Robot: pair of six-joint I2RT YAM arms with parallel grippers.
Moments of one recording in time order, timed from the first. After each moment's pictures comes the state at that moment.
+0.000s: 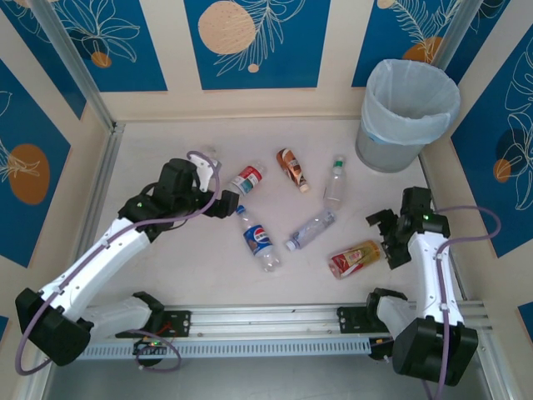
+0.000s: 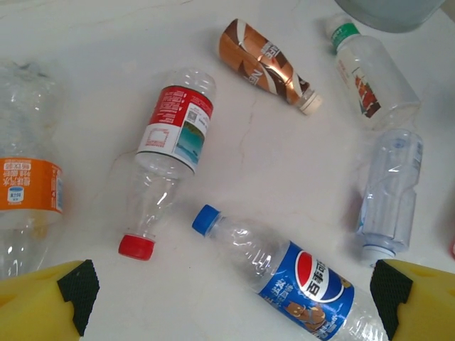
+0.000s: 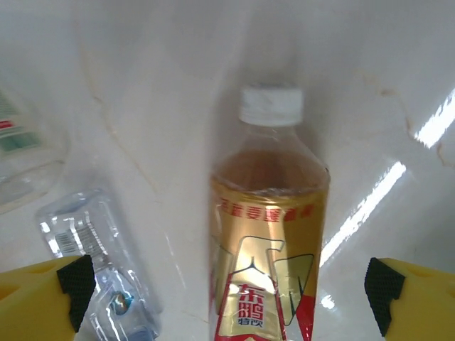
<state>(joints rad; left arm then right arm) -0.57 1.11 1.05 -0.62 0.05 -0.18 -0.23 0.95 0.77 -1.13 -0.16 0.98</state>
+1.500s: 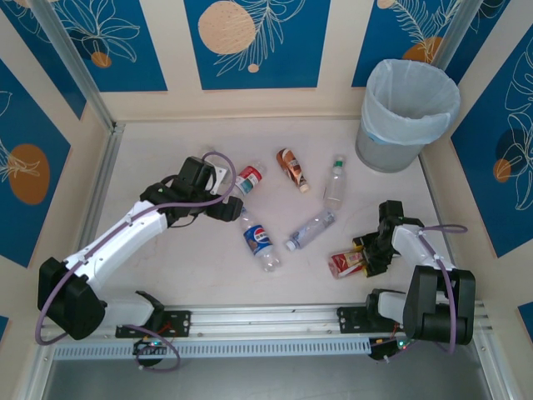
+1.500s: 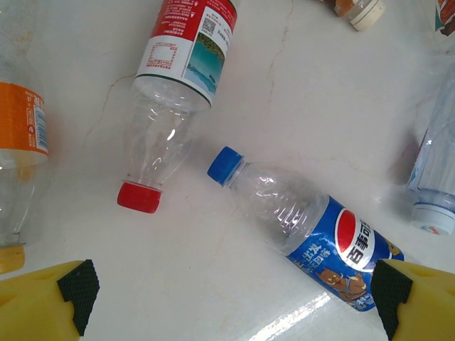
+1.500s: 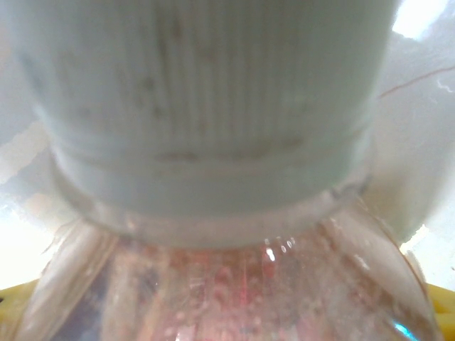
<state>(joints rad) -0.57 1.29 1.10 -0.72 0.03 -0.17 -0.14 1.20 0.54 -0.86 -0.20 1.16</state>
